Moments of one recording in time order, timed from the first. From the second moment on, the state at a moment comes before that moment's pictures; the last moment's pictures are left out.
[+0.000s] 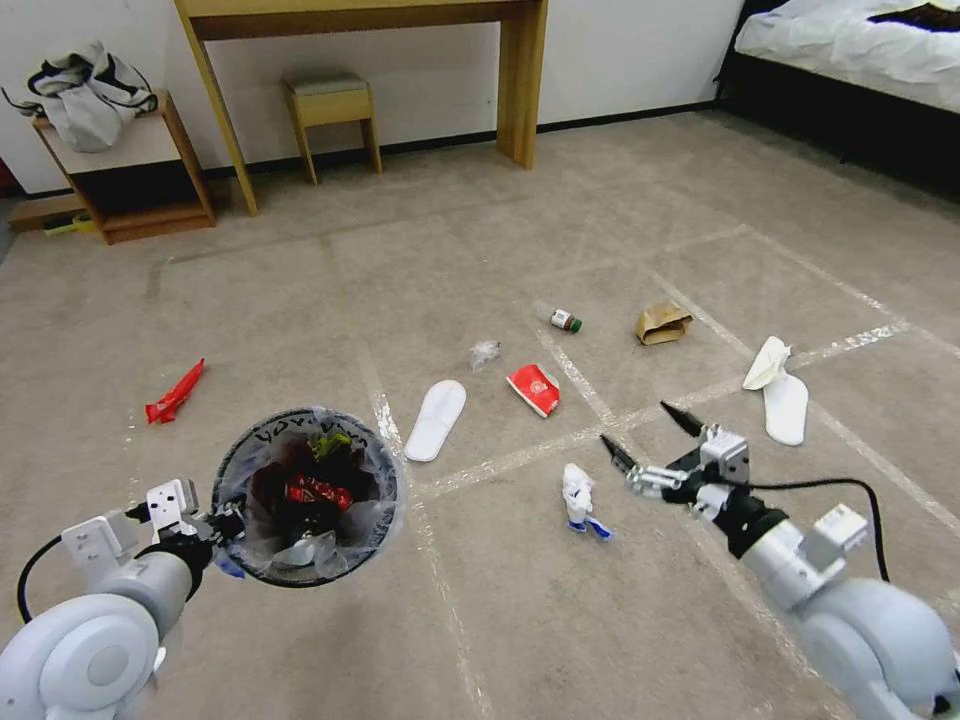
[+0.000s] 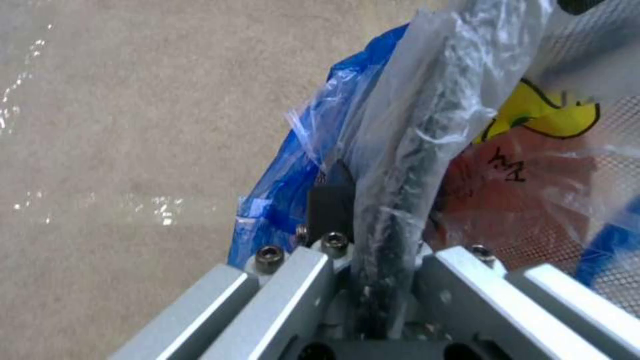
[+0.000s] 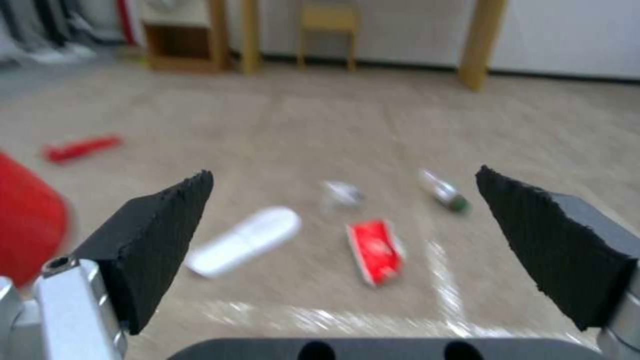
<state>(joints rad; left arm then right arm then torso) 1.53 -1.14 -0.82 -2.27 -1.07 0.72 -0.52 -1.46 0.83 0.61 2.04 0.61 -0.08 -0.18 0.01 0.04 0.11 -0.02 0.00</state>
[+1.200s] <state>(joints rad) 1.44 -1.11 -0.70 -2.19 -1.07 0.72 -0.51 -1.45 0.79 0.60 1.89 0.67 -0.10 -0.17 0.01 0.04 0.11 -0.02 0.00</state>
